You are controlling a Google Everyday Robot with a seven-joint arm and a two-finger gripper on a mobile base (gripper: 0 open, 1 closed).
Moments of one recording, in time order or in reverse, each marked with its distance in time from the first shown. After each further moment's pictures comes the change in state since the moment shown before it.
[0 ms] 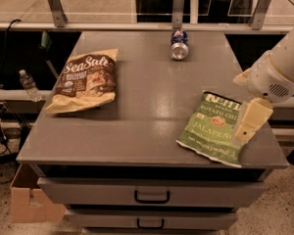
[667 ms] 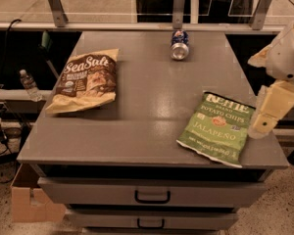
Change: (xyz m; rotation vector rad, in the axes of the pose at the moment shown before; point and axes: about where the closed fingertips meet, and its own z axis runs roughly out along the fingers) arm -0.012 0.017 -0.068 0.068 0.062 -0.031
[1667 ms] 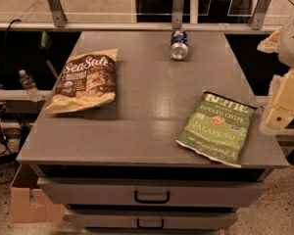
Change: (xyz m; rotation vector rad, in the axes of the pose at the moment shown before) arm -0.007 0.012 -0.044 0.055 0.060 -0.028
